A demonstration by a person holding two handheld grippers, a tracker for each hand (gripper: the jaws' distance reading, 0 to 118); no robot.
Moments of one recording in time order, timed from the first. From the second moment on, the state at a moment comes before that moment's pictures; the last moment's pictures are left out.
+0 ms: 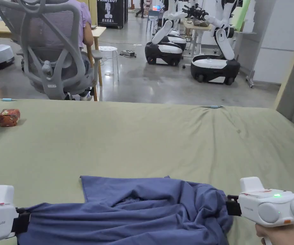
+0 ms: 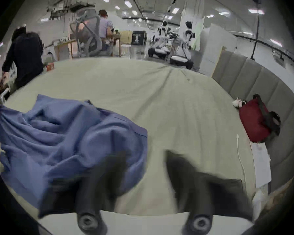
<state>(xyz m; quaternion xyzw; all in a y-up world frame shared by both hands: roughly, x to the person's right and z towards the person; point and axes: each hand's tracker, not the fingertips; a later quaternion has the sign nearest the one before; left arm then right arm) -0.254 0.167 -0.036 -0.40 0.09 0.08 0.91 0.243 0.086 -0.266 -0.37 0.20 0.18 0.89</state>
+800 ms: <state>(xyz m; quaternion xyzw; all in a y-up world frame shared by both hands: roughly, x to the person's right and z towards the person) -0.265 0.197 -0.072 -0.36 0.13 -0.03 0.92 0.240 0.180 -0.238 -0.31 0.25 0.15 0.90</state>
